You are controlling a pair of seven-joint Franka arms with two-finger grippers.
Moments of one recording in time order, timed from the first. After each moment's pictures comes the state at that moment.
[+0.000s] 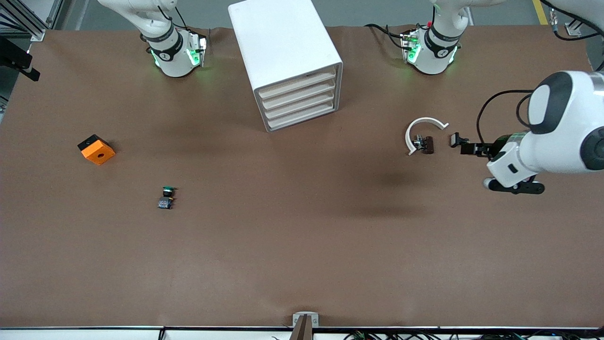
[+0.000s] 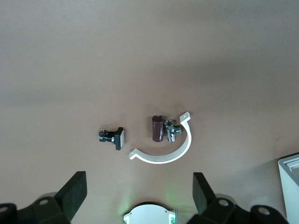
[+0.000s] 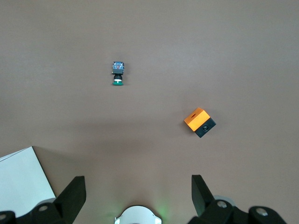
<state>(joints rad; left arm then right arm) -0.03 0.31 -0.08 -1.61 0.00 1.52 -0.01 -0.09 -0.21 -0.05 -1.63 0.00 1.40 -0.11</state>
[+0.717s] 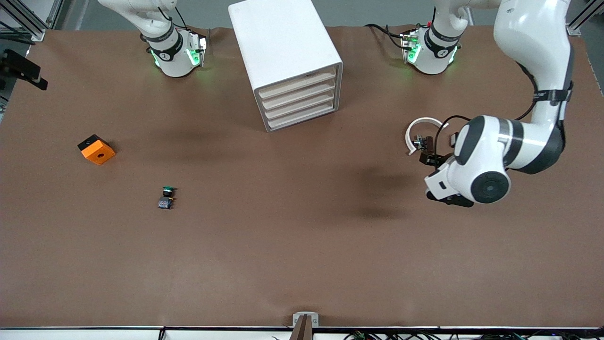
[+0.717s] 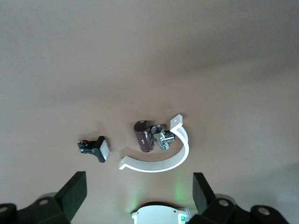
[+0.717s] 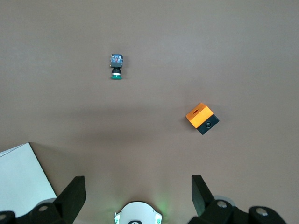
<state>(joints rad) -0.18 0.50 -0.09 -1.61 0.08 1.54 -0.07 -0.09 -0.13 -0.04 -1.63 0.00 1.40 -0.11</state>
